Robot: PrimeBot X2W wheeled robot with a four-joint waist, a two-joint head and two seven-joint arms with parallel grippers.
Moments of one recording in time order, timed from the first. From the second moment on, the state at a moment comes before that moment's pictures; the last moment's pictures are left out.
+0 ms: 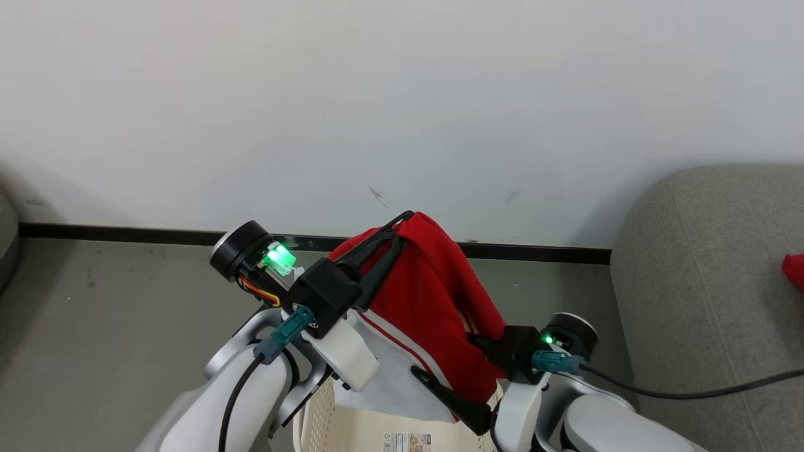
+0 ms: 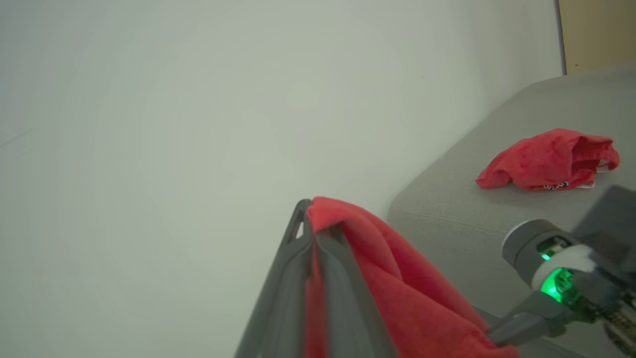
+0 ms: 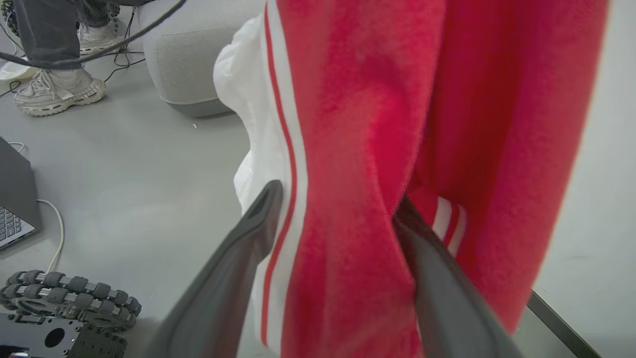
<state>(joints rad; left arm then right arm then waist) -0.48 0.16 -0.58 0.00 -0.18 -0.08 -0.05 -0.46 -0.24 0.92 0.28 0.37 0.13 -0.18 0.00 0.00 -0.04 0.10</state>
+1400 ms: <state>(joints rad) -0.25 0.10 -0.49 0.06 -0.38 -0.05 -0.13 -0.47 -0.31 0.51 0.26 0.46 0.13 -0.25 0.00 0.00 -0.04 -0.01</state>
